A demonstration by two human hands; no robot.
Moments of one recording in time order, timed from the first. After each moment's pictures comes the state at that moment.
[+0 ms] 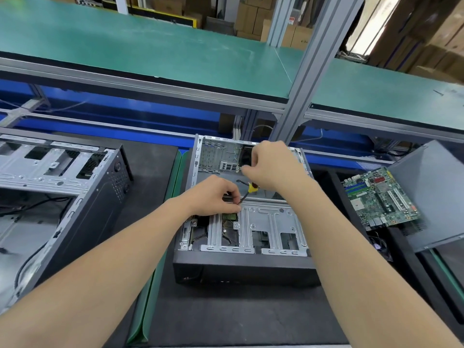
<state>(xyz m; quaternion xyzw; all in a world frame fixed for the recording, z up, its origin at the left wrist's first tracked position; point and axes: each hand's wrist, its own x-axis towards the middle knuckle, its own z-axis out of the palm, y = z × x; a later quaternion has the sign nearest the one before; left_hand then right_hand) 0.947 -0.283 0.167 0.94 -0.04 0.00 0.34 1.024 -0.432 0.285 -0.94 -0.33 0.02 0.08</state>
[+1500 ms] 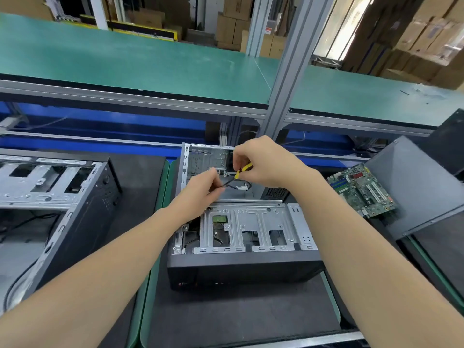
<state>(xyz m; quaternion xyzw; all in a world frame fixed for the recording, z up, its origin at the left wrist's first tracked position) 0.942 -0.289 0.169 0.91 0.03 0.13 0.39 1.030 -0.460 0.315 -0.85 -0.52 0.01 0.06</state>
